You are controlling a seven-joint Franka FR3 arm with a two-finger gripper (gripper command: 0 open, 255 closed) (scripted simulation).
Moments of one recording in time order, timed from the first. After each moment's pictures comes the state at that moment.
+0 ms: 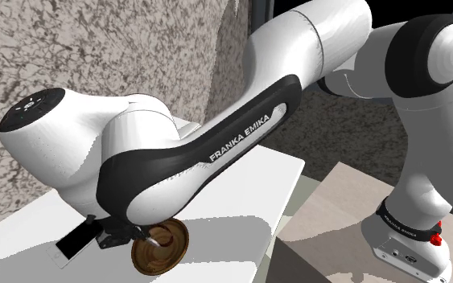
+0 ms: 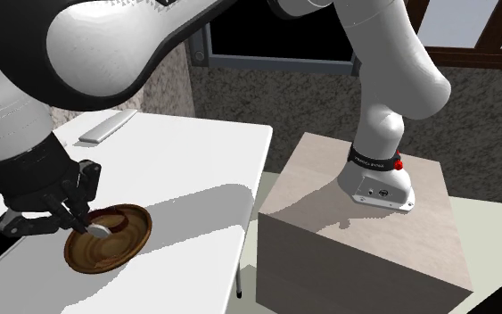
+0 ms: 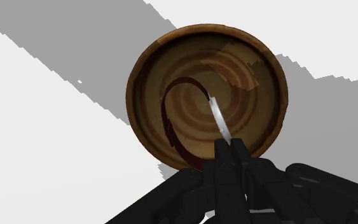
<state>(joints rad) 0.51 0.66 0.66 -1.36 -0.51 1.82 1.20</state>
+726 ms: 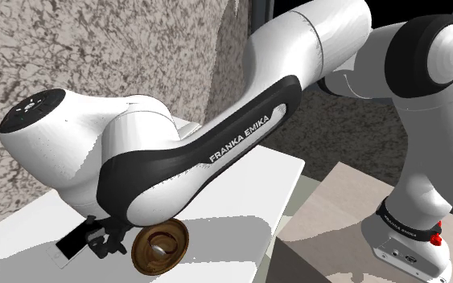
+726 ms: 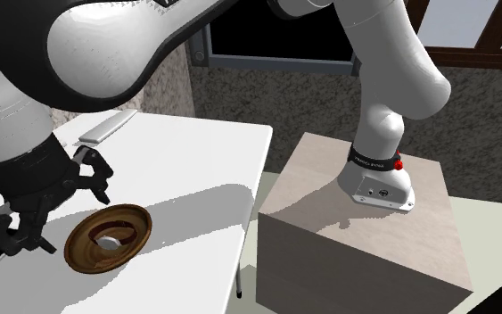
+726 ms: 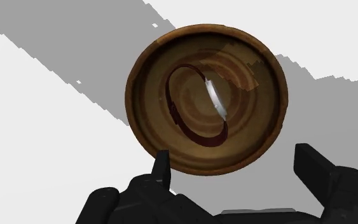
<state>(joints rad) 0.51 0.66 0.66 -1.36 -0.51 1.83 1.20</state>
